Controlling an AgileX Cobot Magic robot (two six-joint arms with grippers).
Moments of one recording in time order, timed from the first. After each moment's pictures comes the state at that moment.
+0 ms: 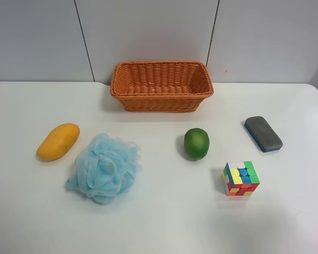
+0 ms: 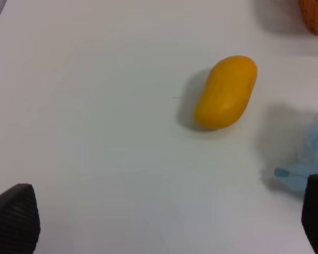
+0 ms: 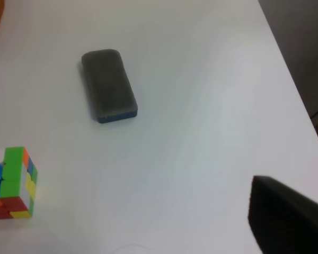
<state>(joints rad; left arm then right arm) 0.05 -0.01 -0.51 0.01 1.06 -0.01 0.03 0.00 -0.48 -0.06 1.06 0.05</state>
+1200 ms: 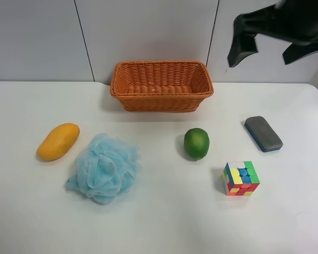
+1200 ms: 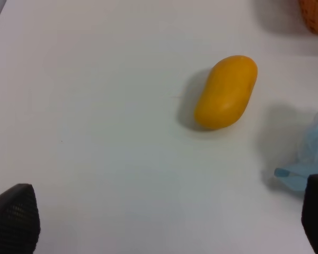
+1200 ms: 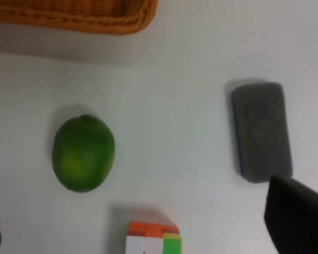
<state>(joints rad) 0.05 -0.01 -0.51 0.01 1.06 -0.01 0.42 1.37 -1.27 -0.13 1.01 0.37</state>
